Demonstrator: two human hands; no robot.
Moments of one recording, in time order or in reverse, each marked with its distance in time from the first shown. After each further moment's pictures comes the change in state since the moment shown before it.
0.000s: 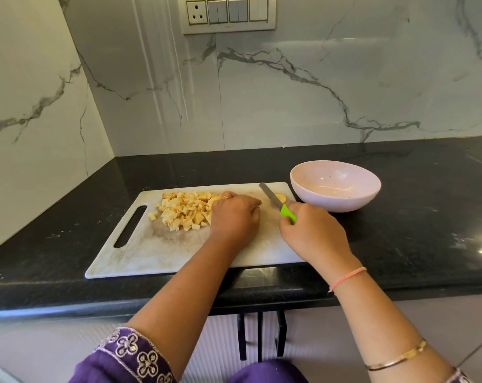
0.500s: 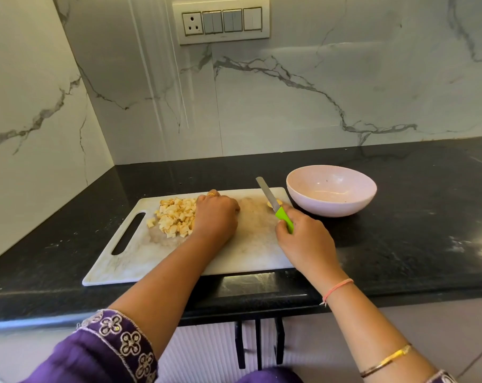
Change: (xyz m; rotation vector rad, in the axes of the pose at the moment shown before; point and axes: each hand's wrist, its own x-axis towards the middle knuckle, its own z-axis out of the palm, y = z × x) left_hand 0.019 -0.024 -0.012 0.264 -0.058 0.037; right_hand -0.001 0.011 0.020 0.204 0.072 0.002
